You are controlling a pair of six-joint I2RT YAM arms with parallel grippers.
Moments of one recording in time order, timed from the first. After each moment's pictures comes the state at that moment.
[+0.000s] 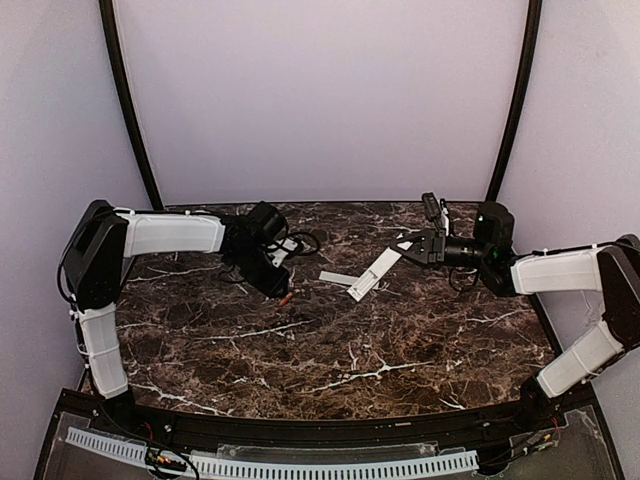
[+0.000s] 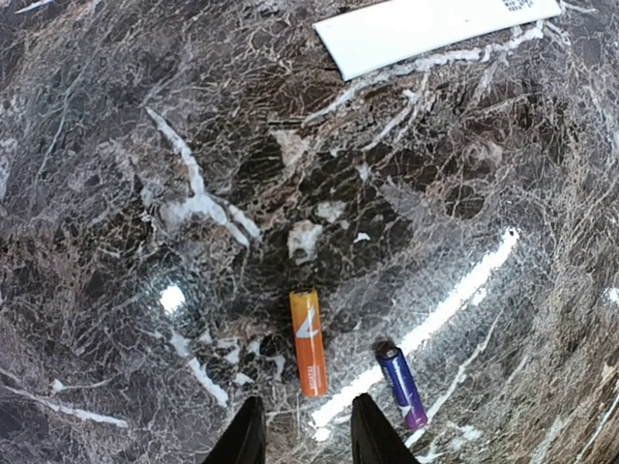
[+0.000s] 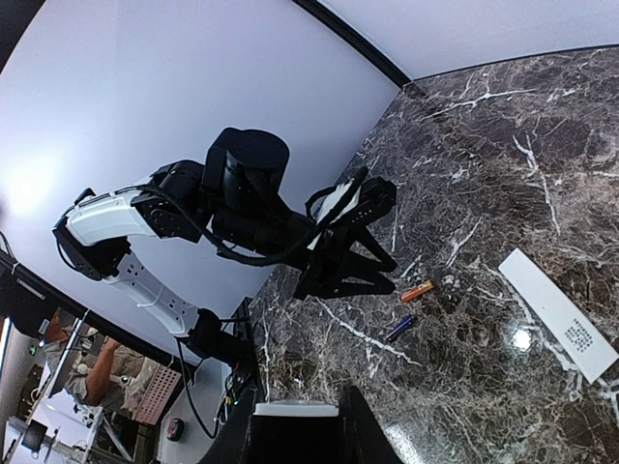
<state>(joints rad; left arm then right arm) -0.67 1.94 1.40 -0.65 0.07 0.00 0.38 1.45 0.66 0.65 -0.95 0.79</state>
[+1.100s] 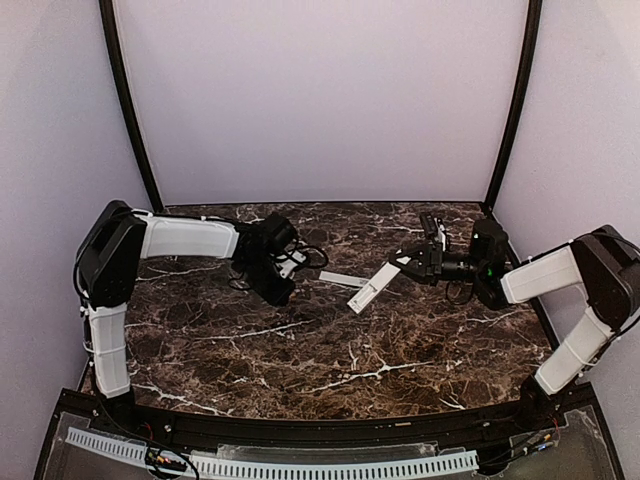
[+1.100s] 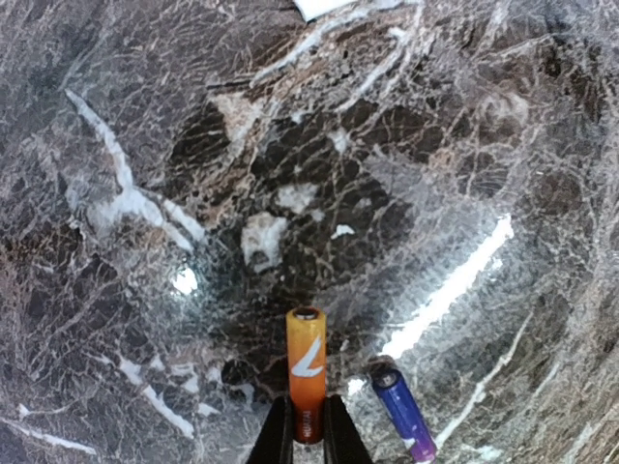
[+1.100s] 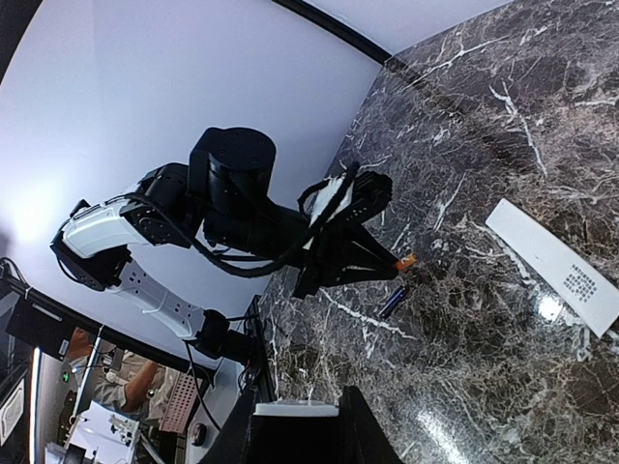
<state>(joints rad) -0.71 2.04 1.44 -0.67 0.04 0.04 0.37 1.57 0.58 0.85 -0.97 0.91</state>
